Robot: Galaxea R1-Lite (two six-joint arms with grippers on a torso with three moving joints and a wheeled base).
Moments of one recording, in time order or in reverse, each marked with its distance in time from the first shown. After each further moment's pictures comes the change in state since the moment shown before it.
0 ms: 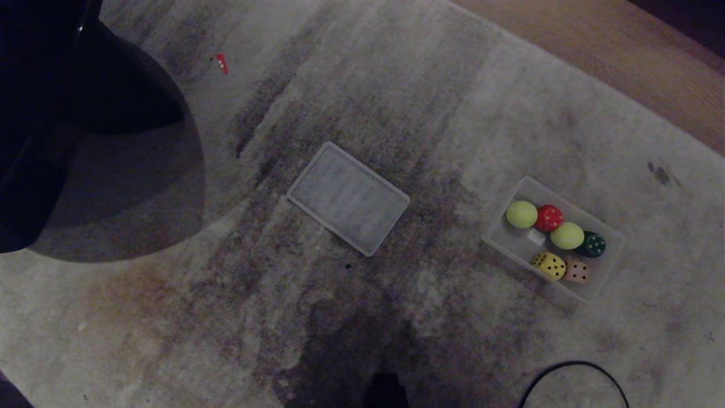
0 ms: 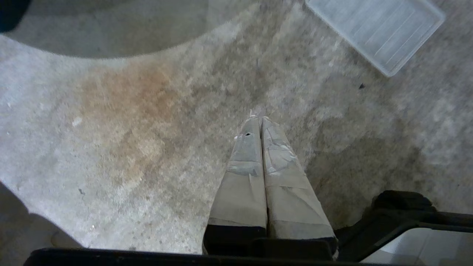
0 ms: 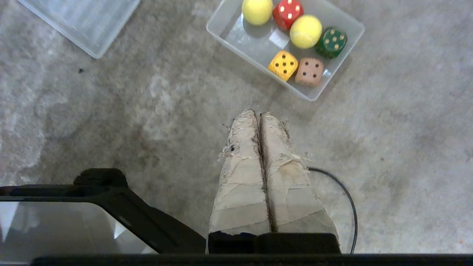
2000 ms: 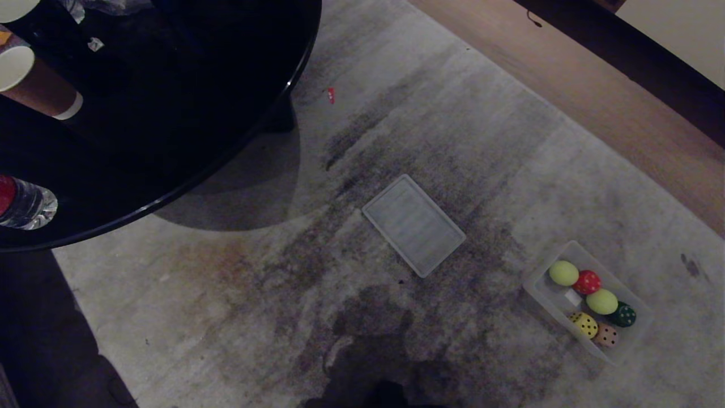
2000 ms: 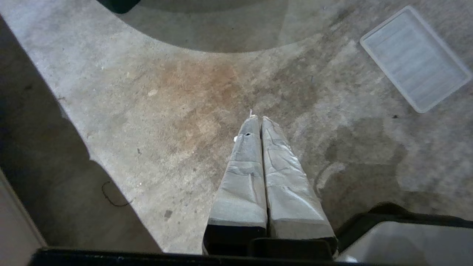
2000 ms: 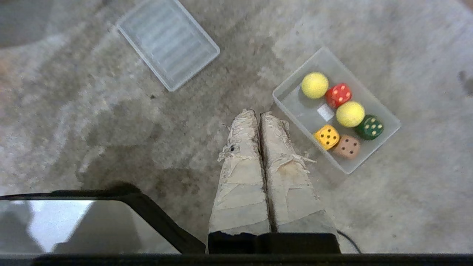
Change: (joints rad) left arm 0.001 0.000 0.000 -0.002 0.001 0.017; right arm 0.000 0.000 0.000 0.002 0.000 0.000
